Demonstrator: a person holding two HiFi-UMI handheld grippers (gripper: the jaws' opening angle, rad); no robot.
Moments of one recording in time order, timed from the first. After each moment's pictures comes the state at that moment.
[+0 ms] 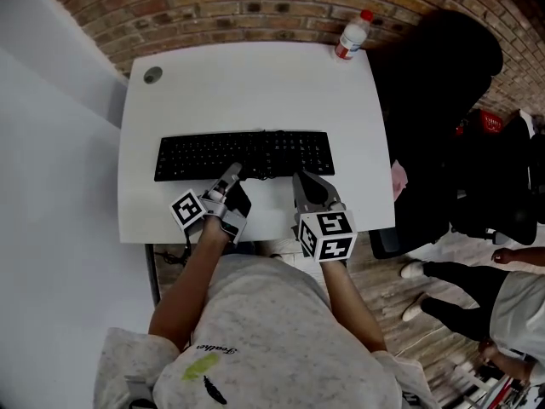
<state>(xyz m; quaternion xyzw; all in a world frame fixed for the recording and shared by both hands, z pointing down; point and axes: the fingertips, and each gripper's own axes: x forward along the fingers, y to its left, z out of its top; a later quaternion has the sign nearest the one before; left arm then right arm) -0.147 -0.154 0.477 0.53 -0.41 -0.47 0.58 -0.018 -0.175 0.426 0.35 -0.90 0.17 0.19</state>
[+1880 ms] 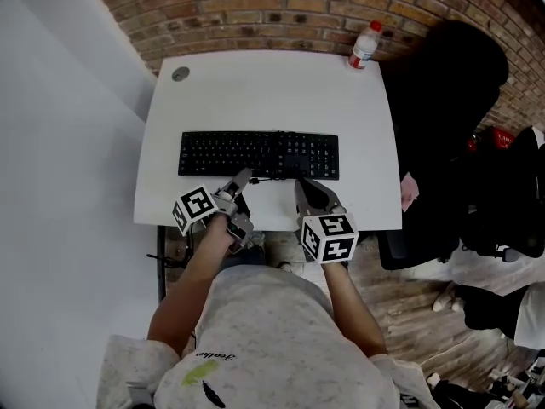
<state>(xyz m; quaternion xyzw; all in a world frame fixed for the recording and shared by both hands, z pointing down) -0.146 -0.099 0.475 0.53 -0.53 -0.32 0.58 -0.021 -0.128 0.427 0.30 -0.92 0.18 0.16</state>
